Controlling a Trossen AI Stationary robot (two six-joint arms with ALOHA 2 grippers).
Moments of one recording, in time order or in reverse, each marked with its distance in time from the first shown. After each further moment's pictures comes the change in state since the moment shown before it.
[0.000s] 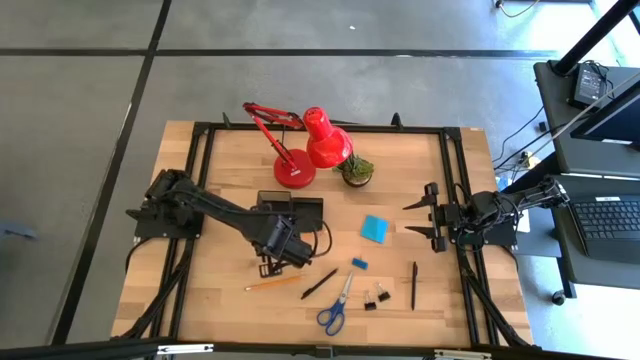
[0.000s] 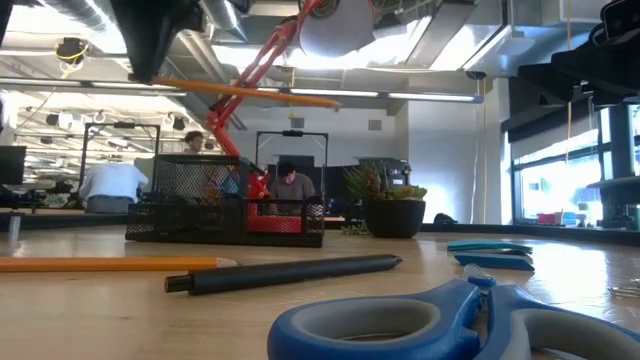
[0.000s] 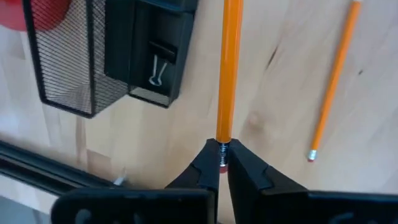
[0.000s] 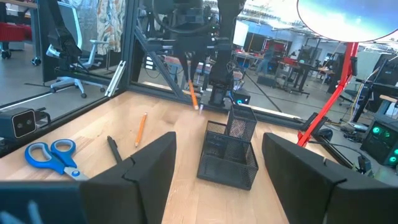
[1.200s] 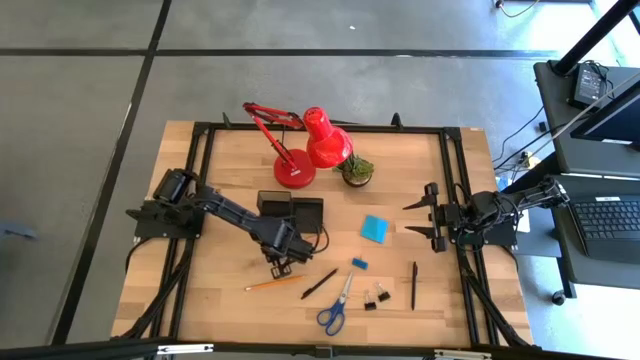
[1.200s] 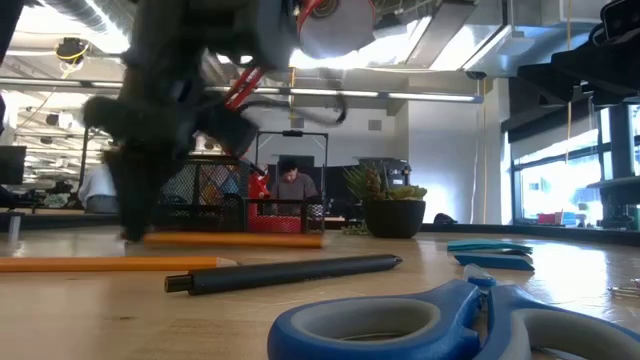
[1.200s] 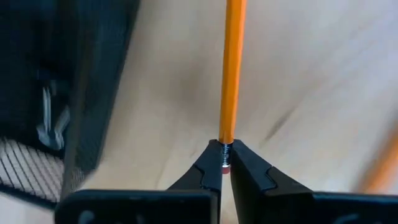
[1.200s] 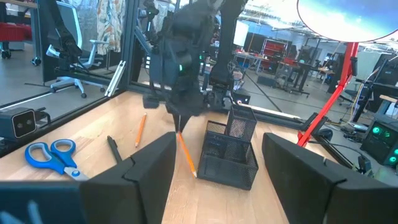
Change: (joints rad) left arm 0.057 0.044 -0.445 0.604 0.101 -0.074; right arm 0.000 0.000 0.000 0.000 0.000 0.000
